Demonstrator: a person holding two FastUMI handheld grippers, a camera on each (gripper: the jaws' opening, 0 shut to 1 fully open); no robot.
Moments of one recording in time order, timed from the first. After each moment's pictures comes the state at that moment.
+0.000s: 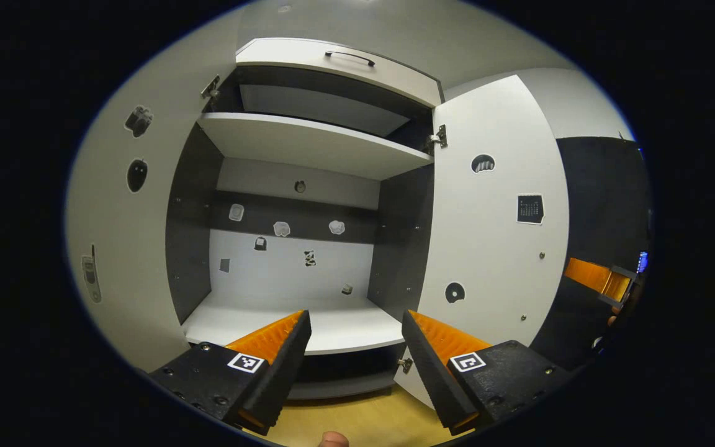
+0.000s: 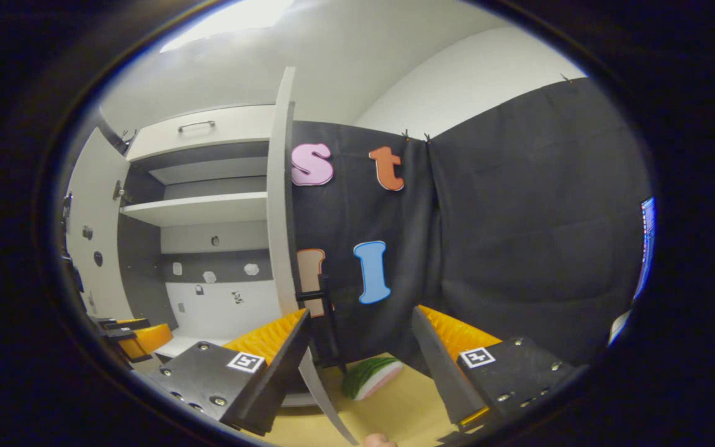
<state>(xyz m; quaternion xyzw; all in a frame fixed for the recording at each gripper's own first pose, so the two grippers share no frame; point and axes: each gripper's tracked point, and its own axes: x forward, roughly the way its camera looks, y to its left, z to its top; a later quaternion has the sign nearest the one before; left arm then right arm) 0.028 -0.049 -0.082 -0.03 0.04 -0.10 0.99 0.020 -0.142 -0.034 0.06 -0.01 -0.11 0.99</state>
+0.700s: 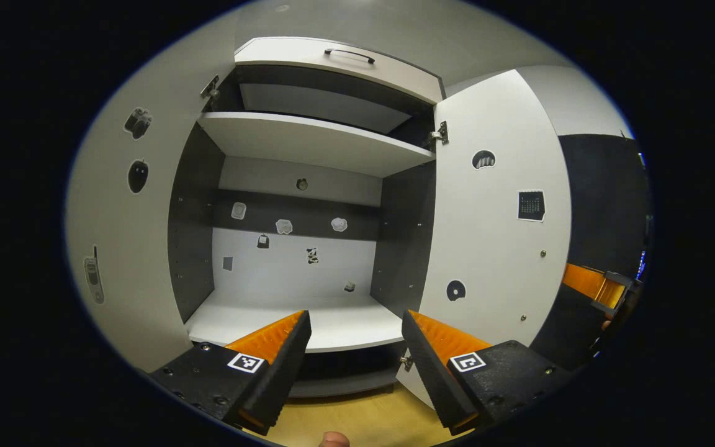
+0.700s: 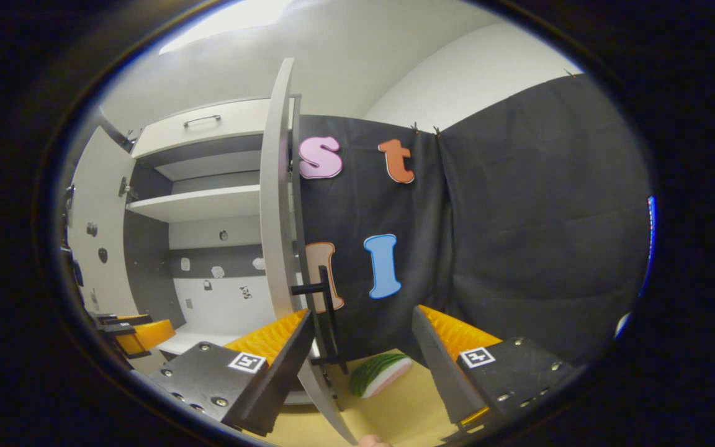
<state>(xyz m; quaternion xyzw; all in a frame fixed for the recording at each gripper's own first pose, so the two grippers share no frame) 0.019 -0.045 -0.080 -0.03 0.05 -0.09 0.99 0.031 -0.119 -0.042 0.06 0.00 -0.08 1.00</state>
